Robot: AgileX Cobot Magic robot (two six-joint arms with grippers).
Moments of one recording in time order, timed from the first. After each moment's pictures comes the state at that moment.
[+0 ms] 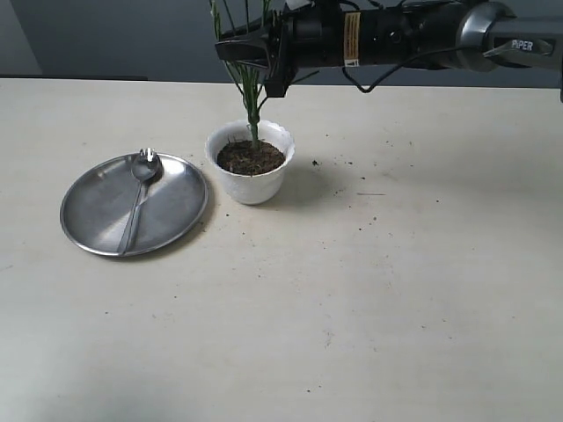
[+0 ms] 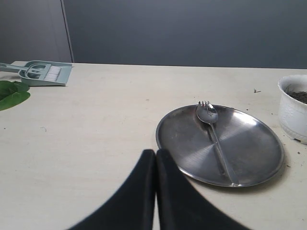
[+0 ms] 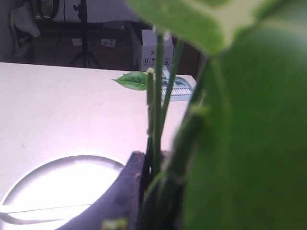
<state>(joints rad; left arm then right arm) 0.14 0.01 -0.01 0.02 0.29 -0.07 0.44 2.28 -1.76 -1.48 -1.06 1.02</state>
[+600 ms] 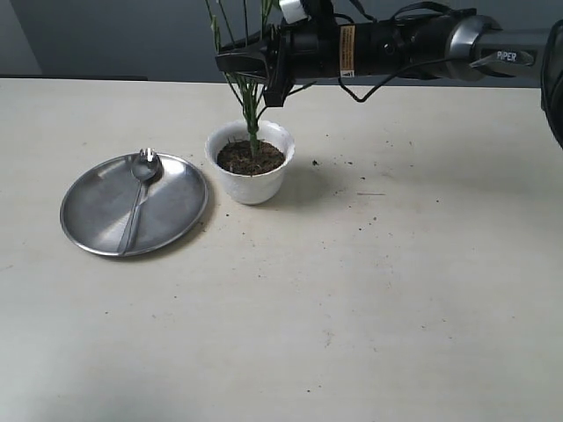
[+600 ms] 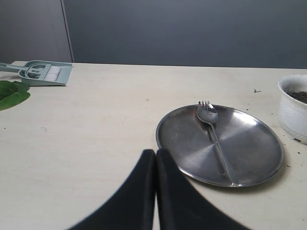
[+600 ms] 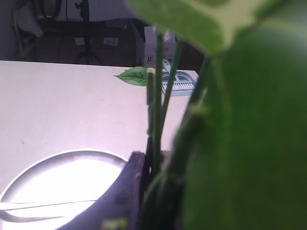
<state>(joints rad) 0.14 0.01 -0.01 0.02 0.29 -0.07 0.44 2.33 -1.80 -1.48 -1.07 1.03</state>
